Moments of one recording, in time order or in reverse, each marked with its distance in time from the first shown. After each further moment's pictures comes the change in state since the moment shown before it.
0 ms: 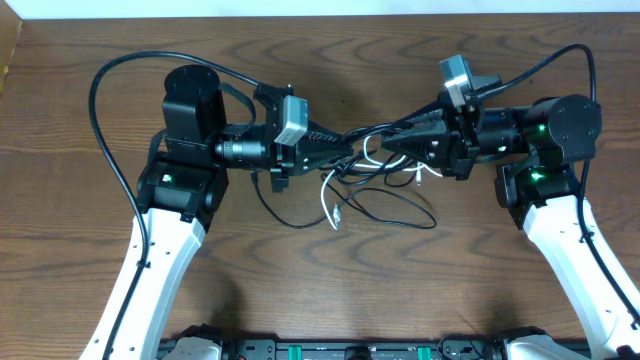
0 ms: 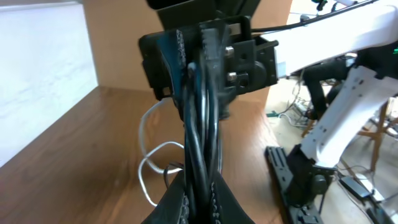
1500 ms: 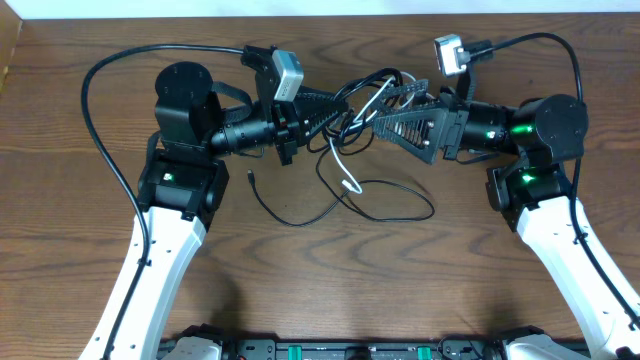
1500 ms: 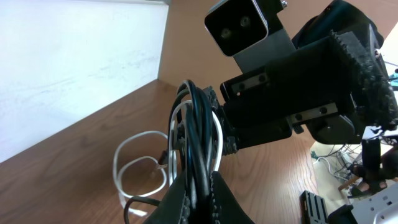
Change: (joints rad) left arm 0.002 0.005 0.000 0.192 -0.277 -0.375; right arm 0.048 0.000 0.000 -0.031 0.254 0.457
